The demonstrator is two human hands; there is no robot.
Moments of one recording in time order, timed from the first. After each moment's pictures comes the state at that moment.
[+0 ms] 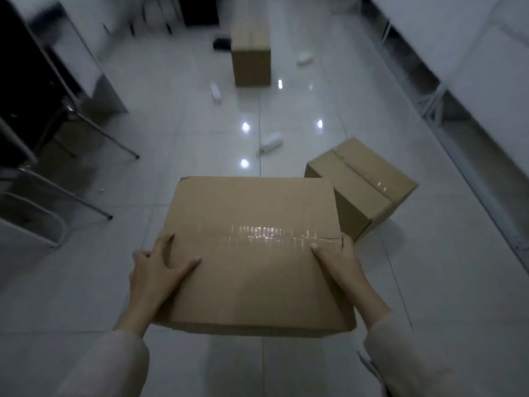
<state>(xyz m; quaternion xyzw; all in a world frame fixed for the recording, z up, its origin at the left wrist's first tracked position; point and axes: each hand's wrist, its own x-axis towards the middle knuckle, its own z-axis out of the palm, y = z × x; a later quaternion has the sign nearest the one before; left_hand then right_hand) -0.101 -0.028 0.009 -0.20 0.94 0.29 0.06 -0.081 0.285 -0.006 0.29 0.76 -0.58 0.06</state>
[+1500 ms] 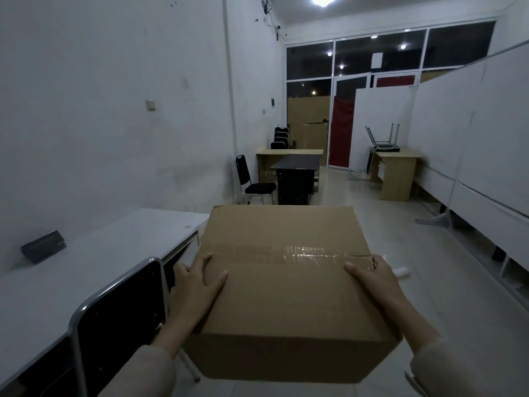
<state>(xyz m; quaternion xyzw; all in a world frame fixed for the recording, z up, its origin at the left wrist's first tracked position) -0.674 -0.217 0.355 -0.16 0.91 0.30 -0.23 -0.753 0.106 0.352 0.03 0.82 -0.57 -0.07</state>
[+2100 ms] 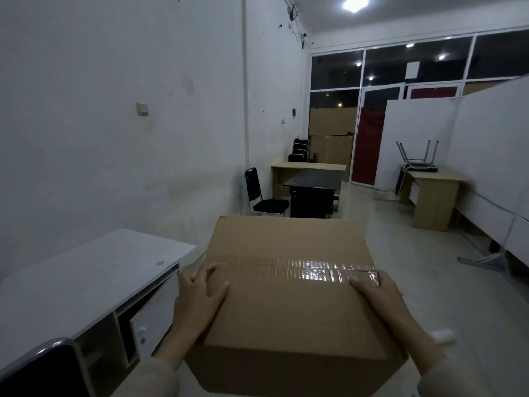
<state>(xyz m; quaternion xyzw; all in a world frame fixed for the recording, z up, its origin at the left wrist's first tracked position) -1.033 -0.210 0.342 -0.20 0.90 0.30 -0.24 -1.132 0.108 0.350 -0.02 0.81 -0.58 -0.07</state>
